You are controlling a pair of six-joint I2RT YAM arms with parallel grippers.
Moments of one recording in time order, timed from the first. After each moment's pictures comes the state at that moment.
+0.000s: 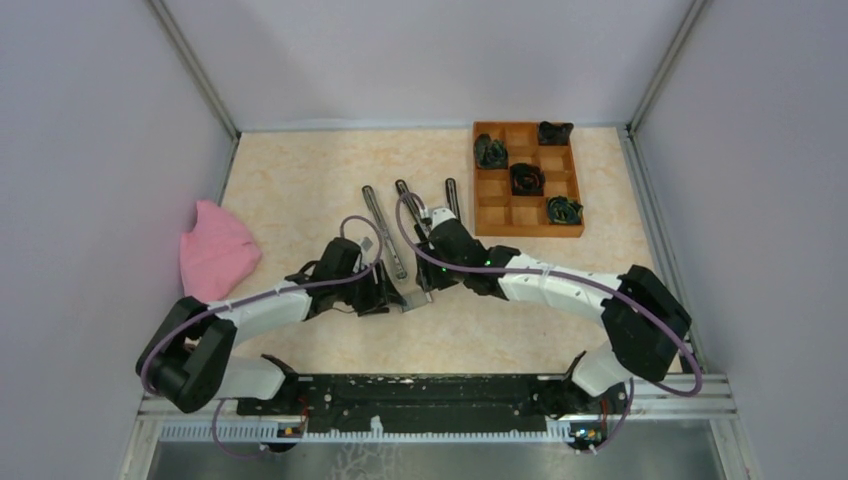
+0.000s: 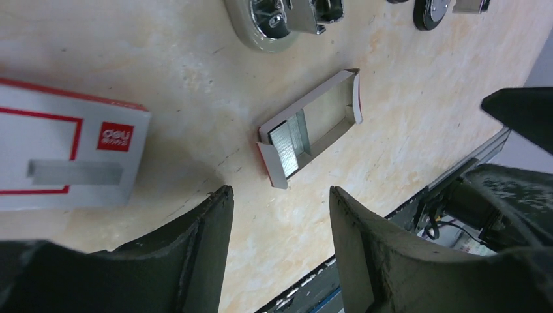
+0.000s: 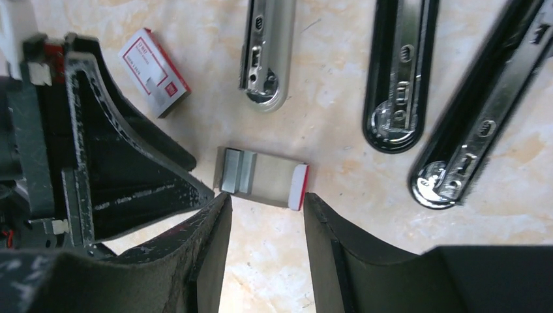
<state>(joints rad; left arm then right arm) -0.58 1.35 0.51 -0.03 0.34 -0.82 0.90 1.47 0.93 -0.21 0.08 0.47</state>
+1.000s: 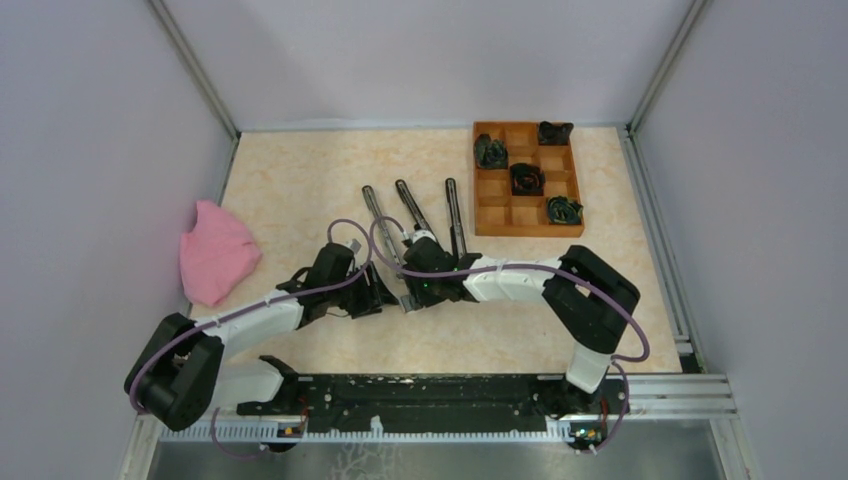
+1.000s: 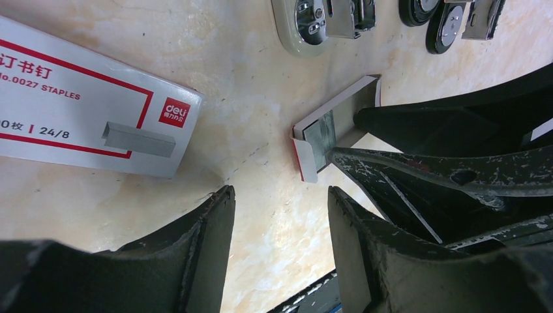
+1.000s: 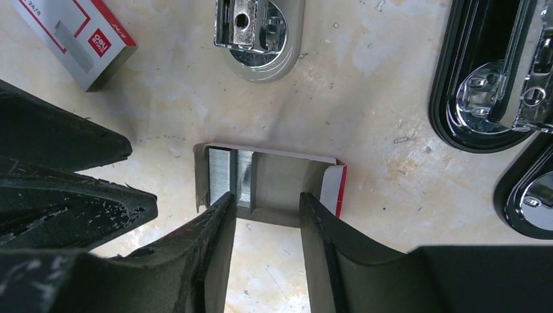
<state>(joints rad) -0.57 1.22 0.44 -0.05 0.24 -0.87 0.98 1.73 0.98 -0.21 0.07 0.53</state>
